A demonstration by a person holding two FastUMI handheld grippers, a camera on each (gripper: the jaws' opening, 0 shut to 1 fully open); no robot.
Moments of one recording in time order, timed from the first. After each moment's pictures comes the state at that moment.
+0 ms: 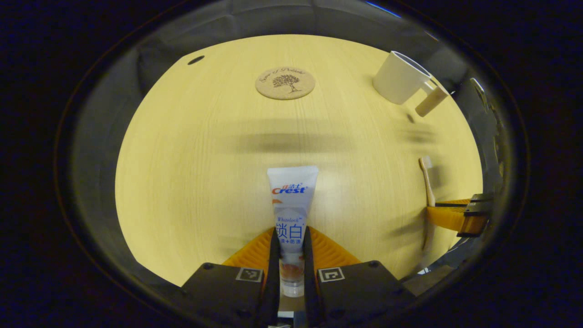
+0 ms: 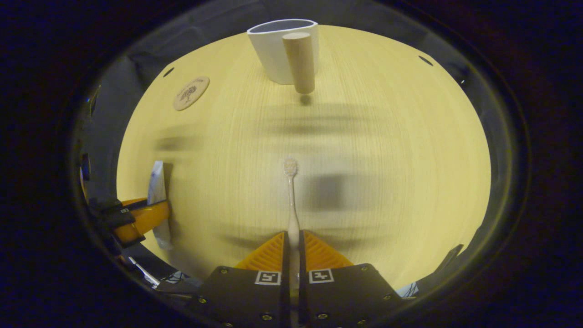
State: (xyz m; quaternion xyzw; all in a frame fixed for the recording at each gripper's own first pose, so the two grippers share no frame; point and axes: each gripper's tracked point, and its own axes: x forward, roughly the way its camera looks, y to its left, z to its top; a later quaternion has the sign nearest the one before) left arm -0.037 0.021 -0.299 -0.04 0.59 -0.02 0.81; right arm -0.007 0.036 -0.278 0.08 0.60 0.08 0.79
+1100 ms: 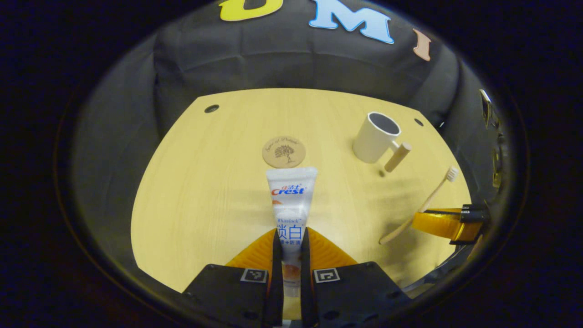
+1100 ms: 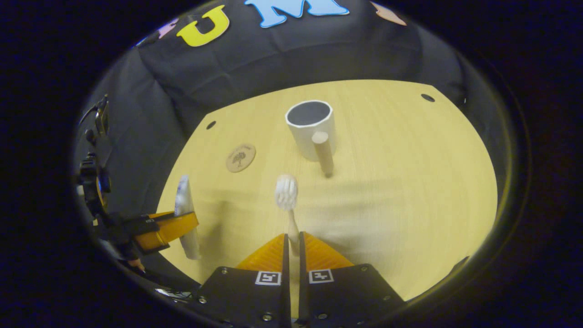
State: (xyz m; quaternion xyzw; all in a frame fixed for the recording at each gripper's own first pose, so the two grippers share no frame) left arm 0.004 0.011 -0.191 -0.04 0.43 -0.02 0.90; right arm 0.032 0.046 -0.175 0.14 0.40 0.14 0.89
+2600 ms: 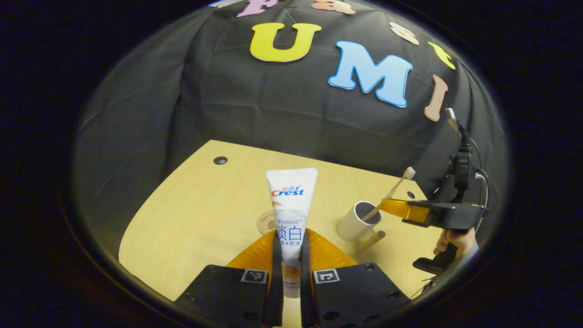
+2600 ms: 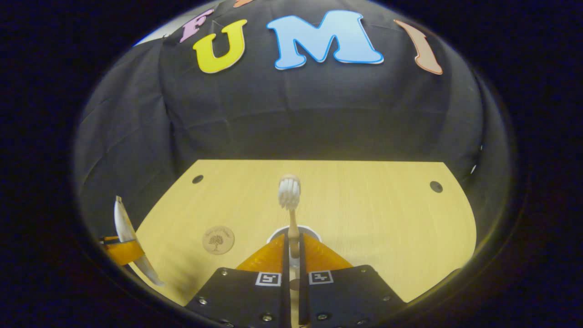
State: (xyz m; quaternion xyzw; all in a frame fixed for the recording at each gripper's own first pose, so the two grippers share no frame) left arm 0.076 0.015 -0.083 -0.13 0.27 0.02 0.95; right arm 0.216 0.014 -0.110 0.06 0.26 0.12 0.96
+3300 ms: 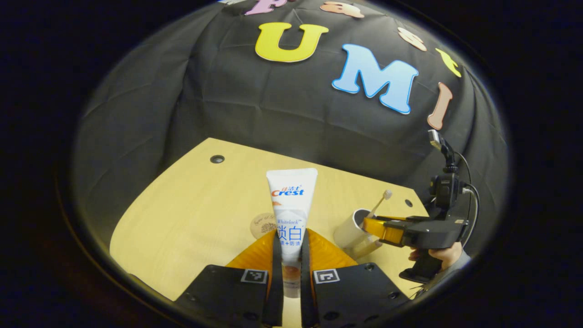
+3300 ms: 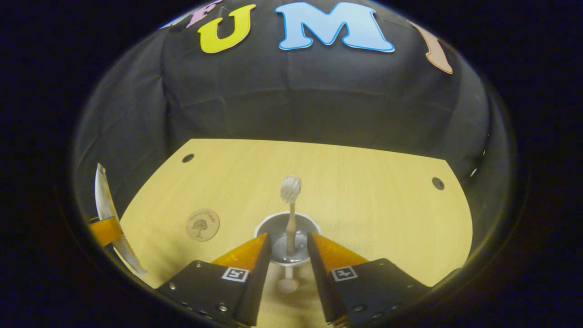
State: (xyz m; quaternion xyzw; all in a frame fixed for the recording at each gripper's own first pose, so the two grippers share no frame) left arm 0.097 0.005 -0.084 -0.16 0.25 0.01 0.96; right arm 0.220 0.005 -0.126 0.02 0.28 0.11 0.95
